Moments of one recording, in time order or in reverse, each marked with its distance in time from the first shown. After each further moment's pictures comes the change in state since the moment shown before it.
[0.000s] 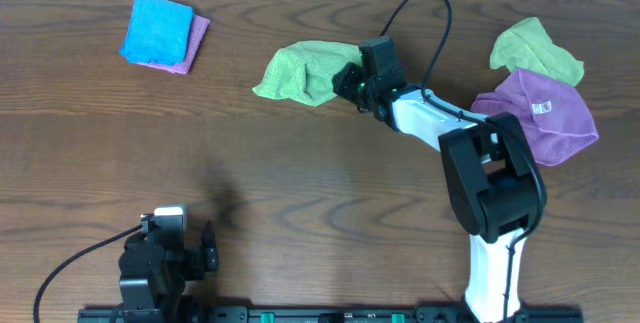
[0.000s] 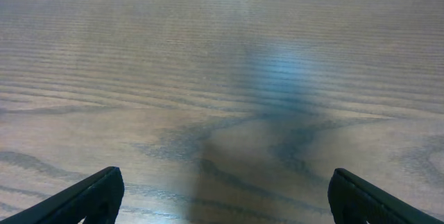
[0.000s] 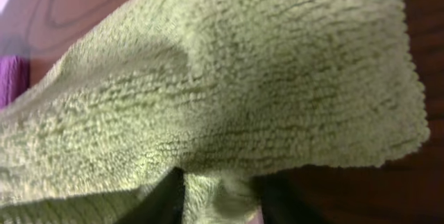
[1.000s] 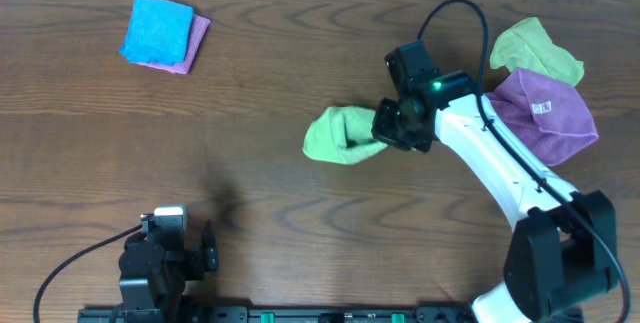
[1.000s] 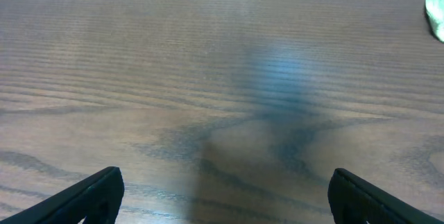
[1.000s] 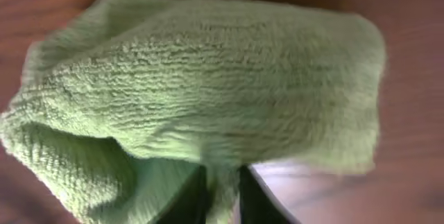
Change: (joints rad) left arm 0.000 0.000 0.000 0.000 0.000 0.000; right arm -0.008 -0.417 0.000 -0.967 0.089 -0.125
